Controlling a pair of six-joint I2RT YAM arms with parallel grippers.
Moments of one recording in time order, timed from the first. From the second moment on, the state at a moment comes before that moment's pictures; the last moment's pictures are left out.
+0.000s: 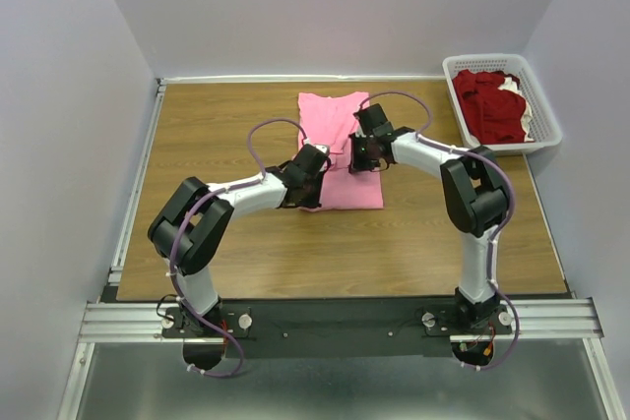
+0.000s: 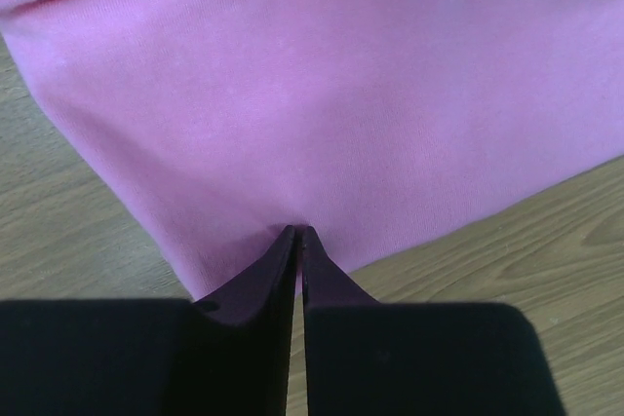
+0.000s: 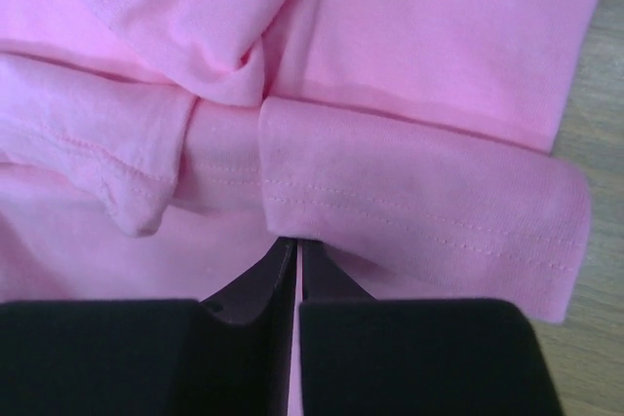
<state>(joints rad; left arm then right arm) -0.69 1.76 1.03 -0.24 -0.04 -0.42 0.49 2.04 1.41 -0.34 -0.09 0.37</state>
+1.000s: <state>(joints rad) -0.69 1.65 0.90 -0.22 0.01 -0.44 0.54 1.97 1.29 -0.11 -0.36 0.29</state>
